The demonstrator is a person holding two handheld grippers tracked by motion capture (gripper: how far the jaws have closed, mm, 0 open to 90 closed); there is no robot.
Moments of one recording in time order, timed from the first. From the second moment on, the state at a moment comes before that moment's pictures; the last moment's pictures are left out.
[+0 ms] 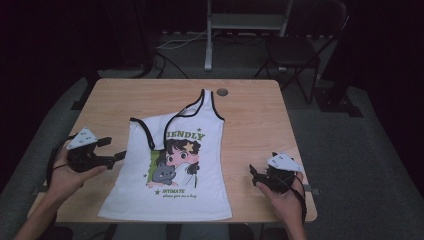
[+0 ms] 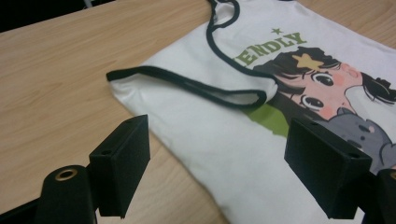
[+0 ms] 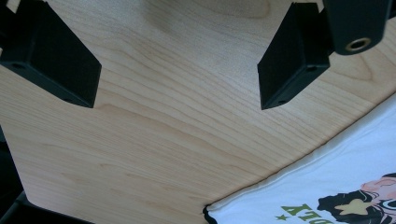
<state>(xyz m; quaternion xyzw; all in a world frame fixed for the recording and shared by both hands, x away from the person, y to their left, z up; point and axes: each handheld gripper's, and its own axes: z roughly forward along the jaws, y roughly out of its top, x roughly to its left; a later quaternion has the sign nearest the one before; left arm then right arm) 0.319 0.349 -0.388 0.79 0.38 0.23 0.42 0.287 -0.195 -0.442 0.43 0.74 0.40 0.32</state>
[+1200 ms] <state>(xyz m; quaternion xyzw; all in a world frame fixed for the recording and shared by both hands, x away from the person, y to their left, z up) 0.269 0.416 -0.433 0.74 0.42 0.23 0.47 0.287 -0.194 -0.442 0.43 0.75 0.39 0.32</state>
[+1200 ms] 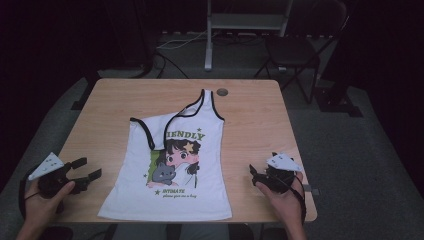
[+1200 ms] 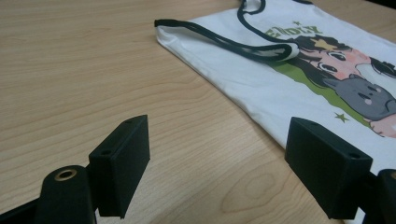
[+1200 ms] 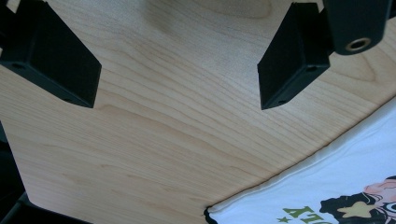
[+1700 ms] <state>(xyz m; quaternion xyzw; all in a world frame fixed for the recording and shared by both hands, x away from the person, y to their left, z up) 0.267 0.417 -0.437 0.74 0.42 0.24 0.47 0.308 -0.188 -0.438 0.42 0.76 0.39 0.30</state>
